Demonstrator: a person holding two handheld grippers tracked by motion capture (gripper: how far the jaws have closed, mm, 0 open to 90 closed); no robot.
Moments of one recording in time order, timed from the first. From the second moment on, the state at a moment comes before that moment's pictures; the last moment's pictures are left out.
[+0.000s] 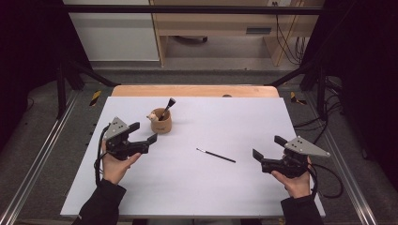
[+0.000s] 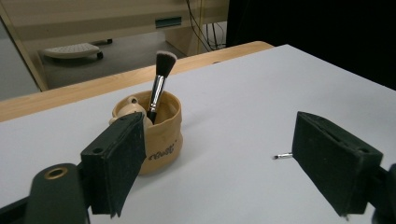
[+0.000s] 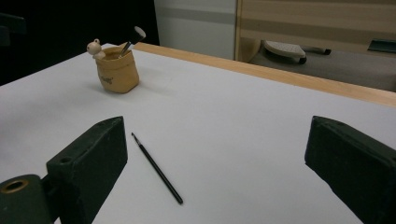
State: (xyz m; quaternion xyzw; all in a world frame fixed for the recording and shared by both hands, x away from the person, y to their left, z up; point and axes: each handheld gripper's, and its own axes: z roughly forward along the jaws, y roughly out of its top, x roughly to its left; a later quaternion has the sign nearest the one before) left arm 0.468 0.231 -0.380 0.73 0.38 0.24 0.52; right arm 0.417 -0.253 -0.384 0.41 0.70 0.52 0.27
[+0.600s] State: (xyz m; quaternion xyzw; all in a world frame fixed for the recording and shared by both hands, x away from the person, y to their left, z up) left arm 0.440 0.248 -0.395 0.73 0.38 0.24 0.52; right arm 0.417 -0.251 -0.384 0.41 0.70 0.51 0.27
